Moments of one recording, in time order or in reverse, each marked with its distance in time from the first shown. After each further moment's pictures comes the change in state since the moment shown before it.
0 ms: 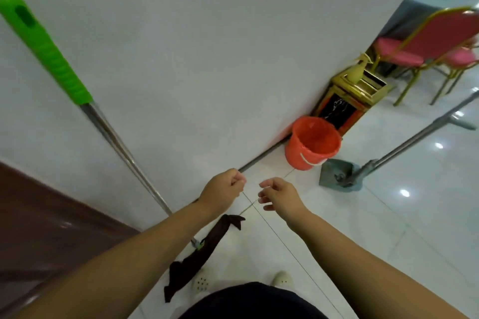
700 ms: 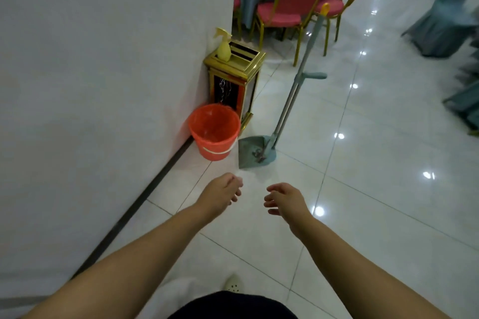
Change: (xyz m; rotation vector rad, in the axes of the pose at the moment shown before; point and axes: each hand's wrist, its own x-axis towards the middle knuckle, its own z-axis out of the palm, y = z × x) left_hand 0.103 0.175 0.381 0.082 -0.395 0.000; right_hand -0.003 0.171 -0.390 0.241 0.398 0.235
